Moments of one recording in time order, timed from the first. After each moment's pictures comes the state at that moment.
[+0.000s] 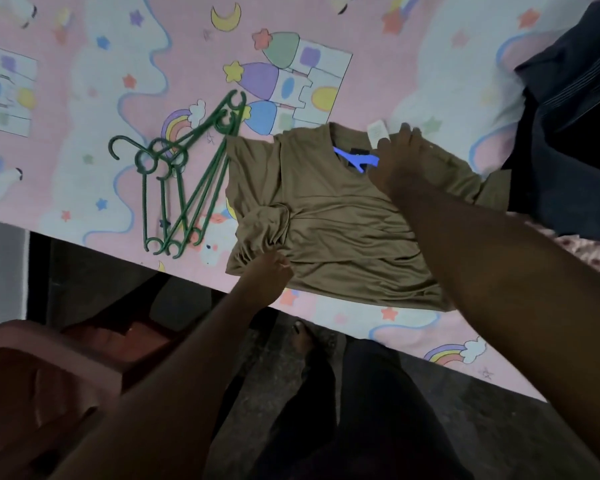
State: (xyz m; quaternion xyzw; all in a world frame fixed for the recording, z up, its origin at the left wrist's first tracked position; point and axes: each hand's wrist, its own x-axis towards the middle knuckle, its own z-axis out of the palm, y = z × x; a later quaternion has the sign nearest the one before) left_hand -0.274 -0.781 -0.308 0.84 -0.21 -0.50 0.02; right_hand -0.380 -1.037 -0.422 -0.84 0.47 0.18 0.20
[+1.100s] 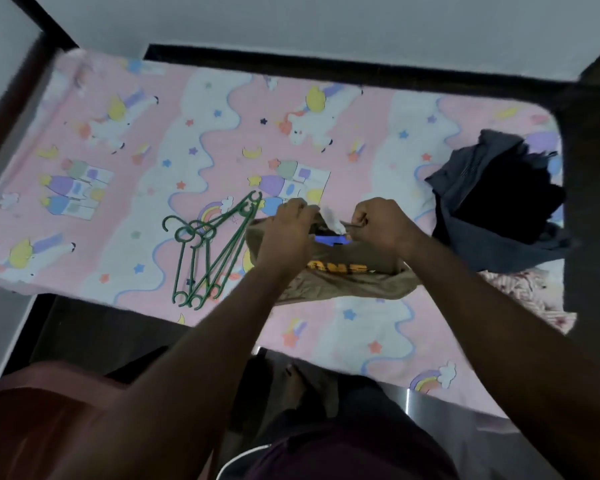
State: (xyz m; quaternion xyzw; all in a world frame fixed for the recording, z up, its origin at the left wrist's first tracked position) left_hand -0.270 -0.835 -0.146 0.80 -0.56 -0.16 0.13; right_hand -0.419 -0.976 -0.168 -0.83 0.40 0.03 0.39
